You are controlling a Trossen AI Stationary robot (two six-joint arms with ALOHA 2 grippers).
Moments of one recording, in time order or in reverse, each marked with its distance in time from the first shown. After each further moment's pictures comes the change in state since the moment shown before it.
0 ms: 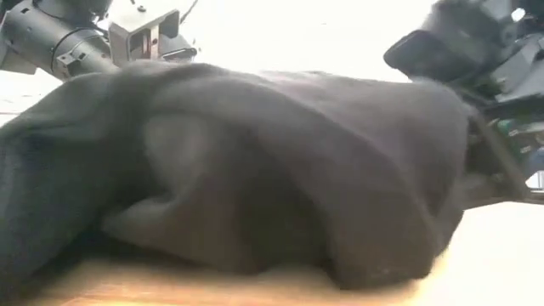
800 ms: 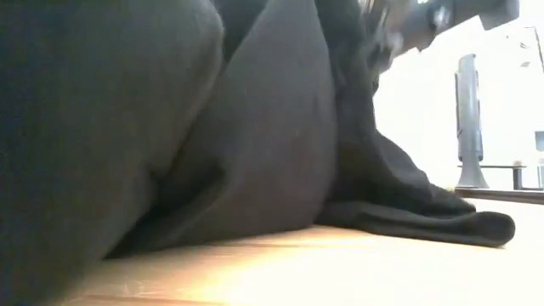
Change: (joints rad) left arm -0.054 0.000 0.002 0.154 0.199 0.188; right arm -0.197 -0.221 0.088 -0.109 0.069 0.084
